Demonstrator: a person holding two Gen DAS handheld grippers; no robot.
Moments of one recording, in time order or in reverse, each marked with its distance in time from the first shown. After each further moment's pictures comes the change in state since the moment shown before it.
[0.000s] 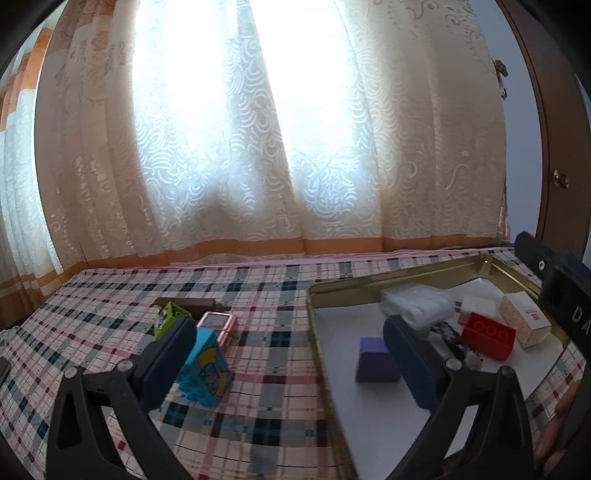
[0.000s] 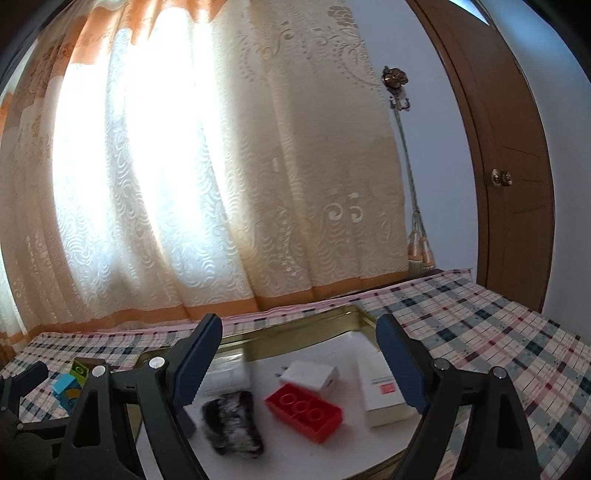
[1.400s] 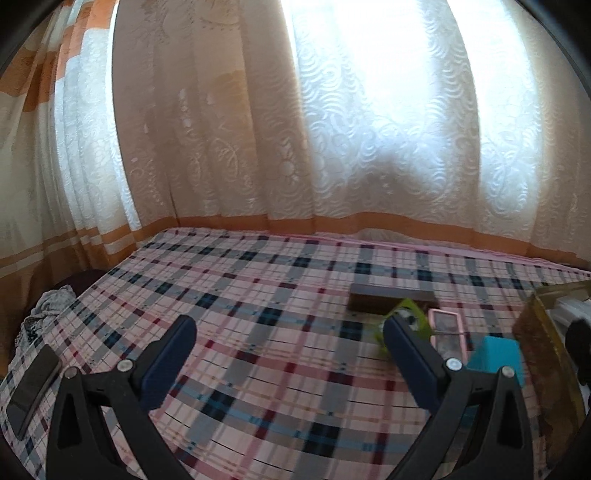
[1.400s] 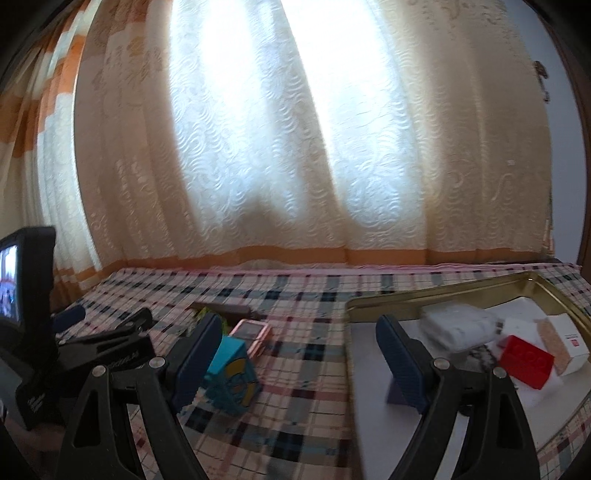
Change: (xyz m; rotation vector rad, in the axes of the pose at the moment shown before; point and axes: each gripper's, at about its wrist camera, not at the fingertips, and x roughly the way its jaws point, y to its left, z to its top) left arm 0.048 0.197 -0.006 -0.135 0.126 0.256; right arm 0.010 0.180 -0.039 -0.162 0.197 0.329
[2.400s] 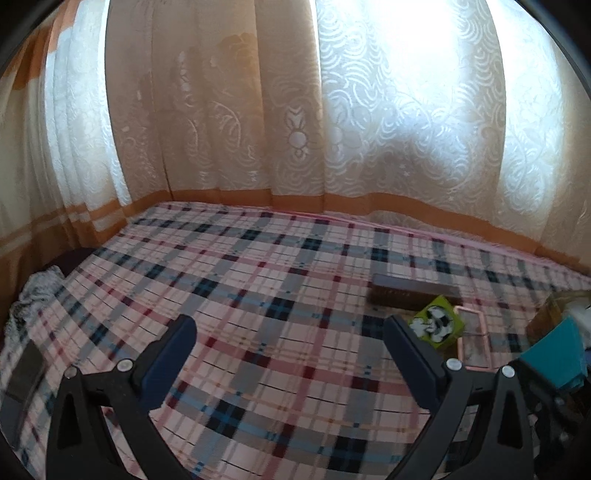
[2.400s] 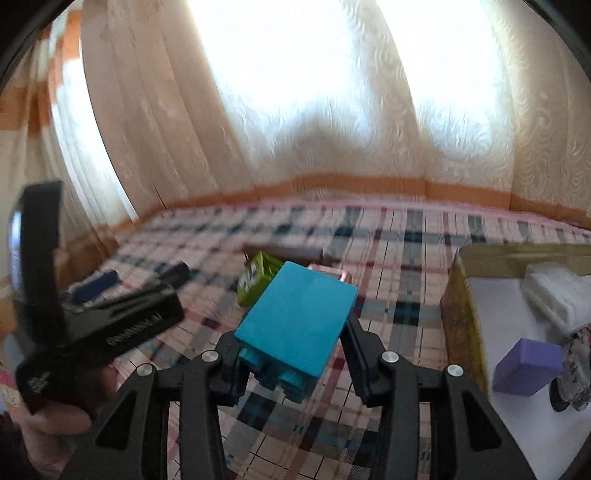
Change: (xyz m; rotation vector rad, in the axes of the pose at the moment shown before) left arm 0.031 0.019 0.007 -0.036 0.101 -0.069; right arm 0.054 0.025 -0.005 0.007 0.249 0.201
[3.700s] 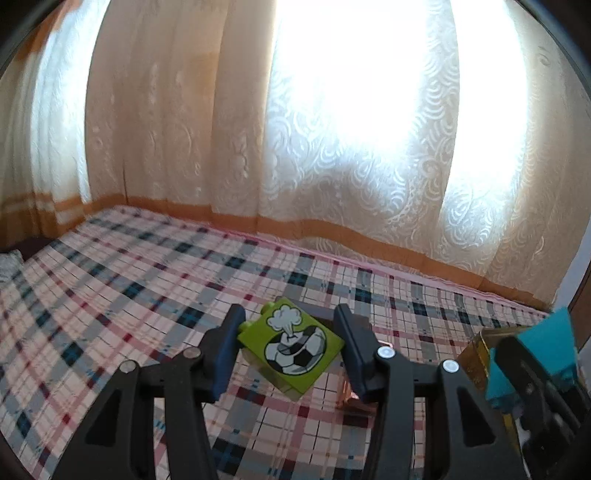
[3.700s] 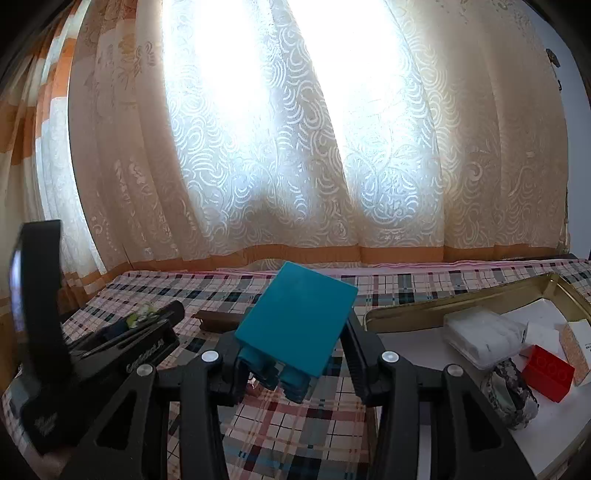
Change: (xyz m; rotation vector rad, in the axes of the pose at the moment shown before) left arm -0.020 -0.049 0.003 -0.079 -0.093 -0.152; right arm -0.038 -0.020 0.009 0.028 -0.219 -0.164
